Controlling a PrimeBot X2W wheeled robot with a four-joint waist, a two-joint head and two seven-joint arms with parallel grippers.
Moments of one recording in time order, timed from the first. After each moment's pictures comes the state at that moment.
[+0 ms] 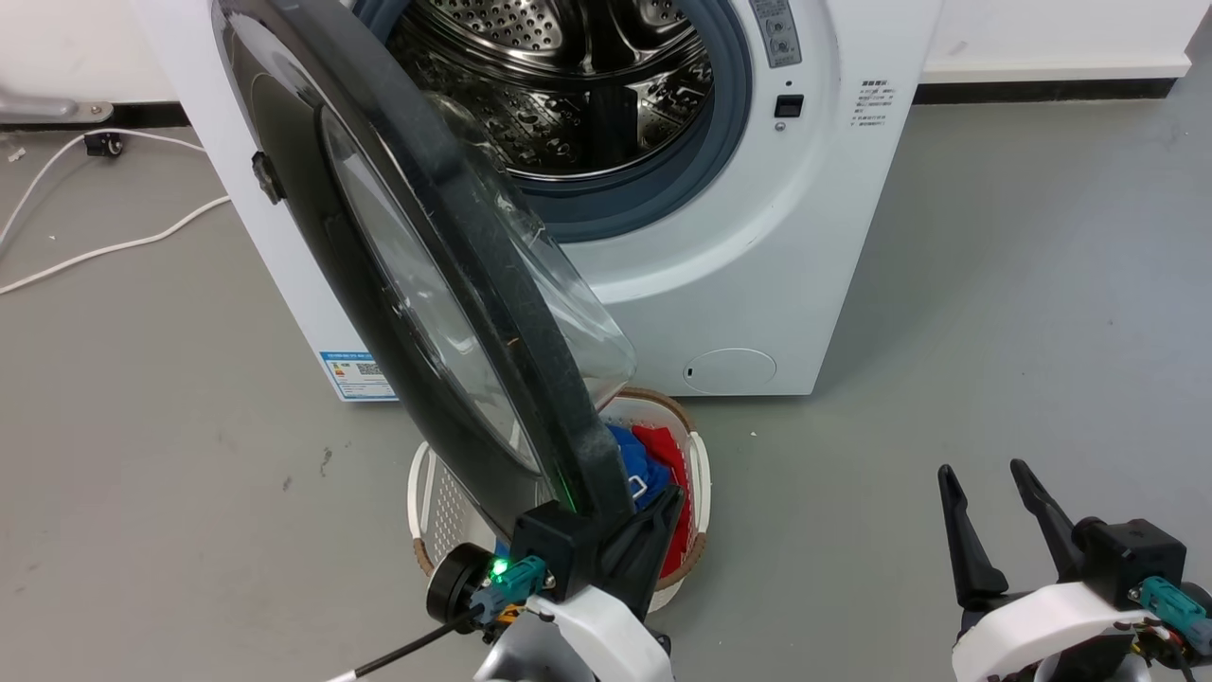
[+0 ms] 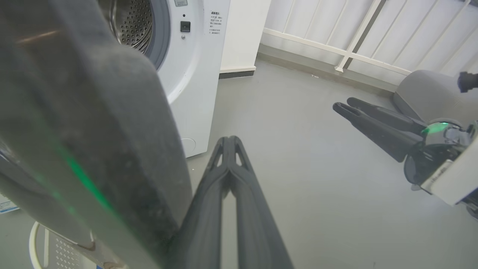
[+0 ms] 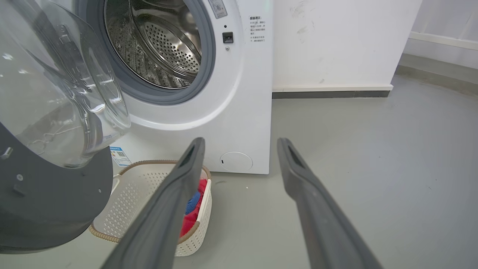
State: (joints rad) left arm -0.13 0.10 -0.57 0.01 -0.36 0.03 0.07; right arm 0.01 -0.08 -0.03 0.12 0.13 0.13 -0.10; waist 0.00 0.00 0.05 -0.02
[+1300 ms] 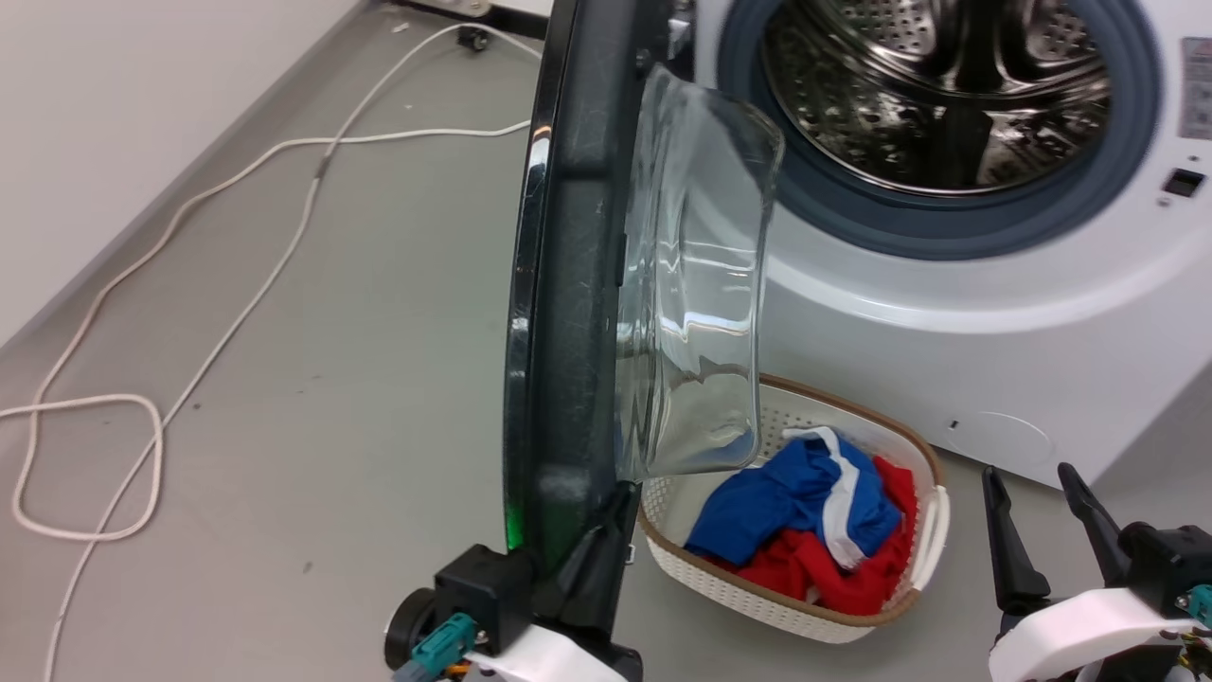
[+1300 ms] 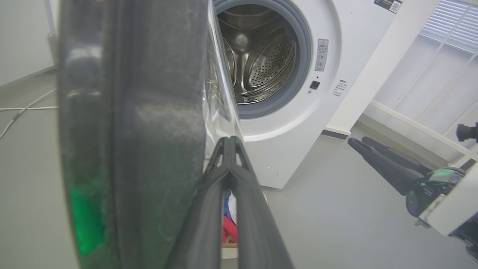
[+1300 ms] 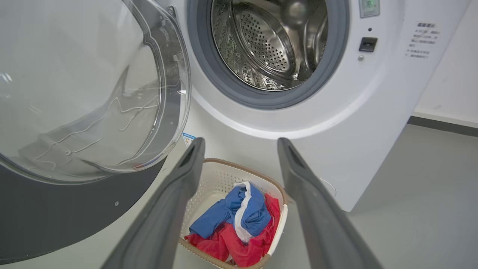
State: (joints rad) left arm 0.00 0.11 -0.53 -0.14 -0.39 0.15 -0.03; right arm 0.05 -0.07 -0.10 0.03 0.11 0.13 -0.05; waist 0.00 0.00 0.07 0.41
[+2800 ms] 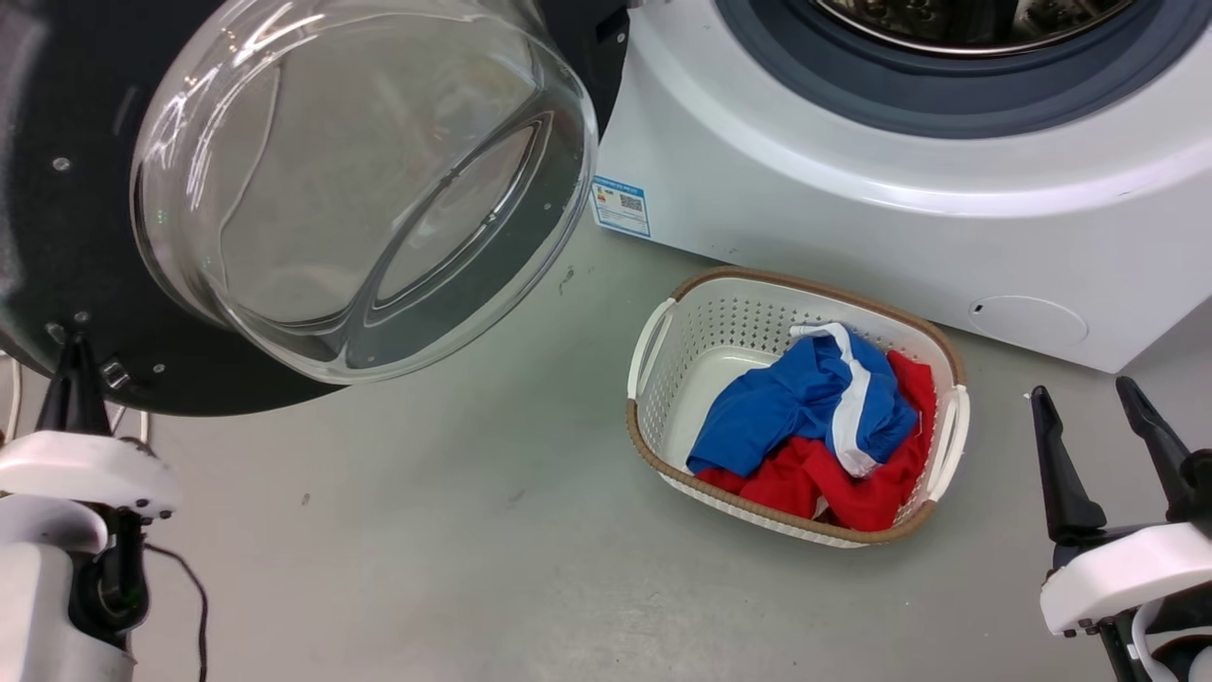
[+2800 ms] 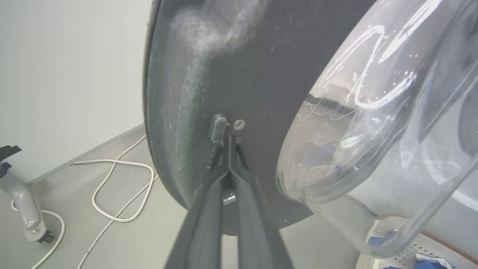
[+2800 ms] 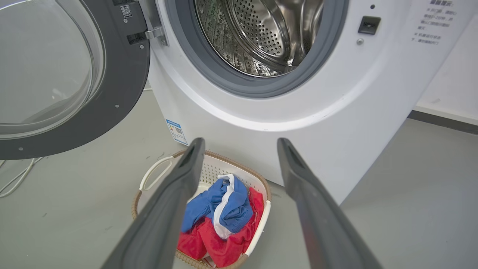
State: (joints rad) left arm -0.34 0.44 0.02 0.44 -0.64 0.08 -0.18; right arm -0.01 -0.17 -0.09 -0.12 0.12 0.13 0.04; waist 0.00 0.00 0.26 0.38
